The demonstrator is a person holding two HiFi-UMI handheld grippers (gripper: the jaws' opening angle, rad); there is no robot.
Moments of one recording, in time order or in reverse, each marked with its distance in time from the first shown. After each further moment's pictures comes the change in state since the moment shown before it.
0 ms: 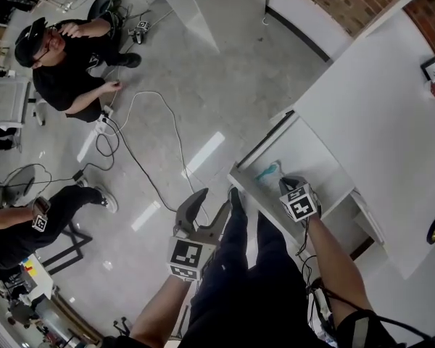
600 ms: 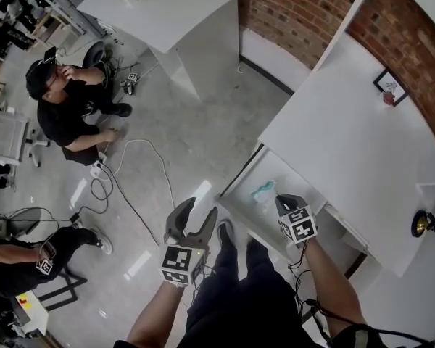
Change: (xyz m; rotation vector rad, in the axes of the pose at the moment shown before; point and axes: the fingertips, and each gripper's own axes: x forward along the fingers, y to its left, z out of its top) left arm -0.022 -0.023 0.085 0.093 -0.169 -0.015; right arm -0.141 -0.030 0.047 0.101 -0.246 -0.148
